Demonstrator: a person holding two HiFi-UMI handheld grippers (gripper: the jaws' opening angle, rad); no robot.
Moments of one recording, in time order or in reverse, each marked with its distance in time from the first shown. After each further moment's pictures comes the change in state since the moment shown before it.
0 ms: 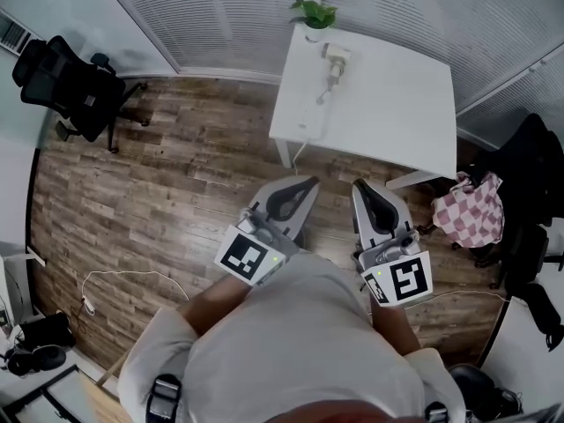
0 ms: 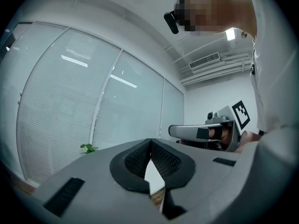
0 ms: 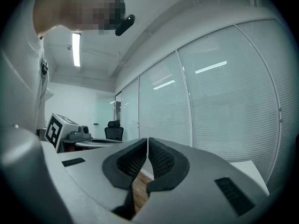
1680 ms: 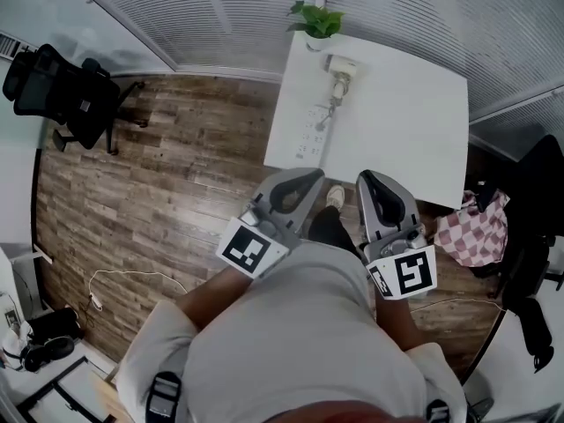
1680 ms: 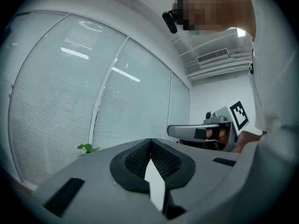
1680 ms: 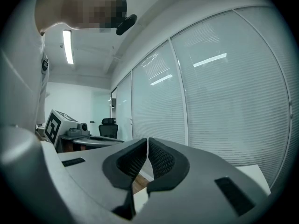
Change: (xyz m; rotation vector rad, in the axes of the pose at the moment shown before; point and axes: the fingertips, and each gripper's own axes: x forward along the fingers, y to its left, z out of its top) left arm 0.137 0.109 -0.013 -0.030 0.048 0.008; right arm 0.119 -0.134 -0.024 0.022 0.047 0.004
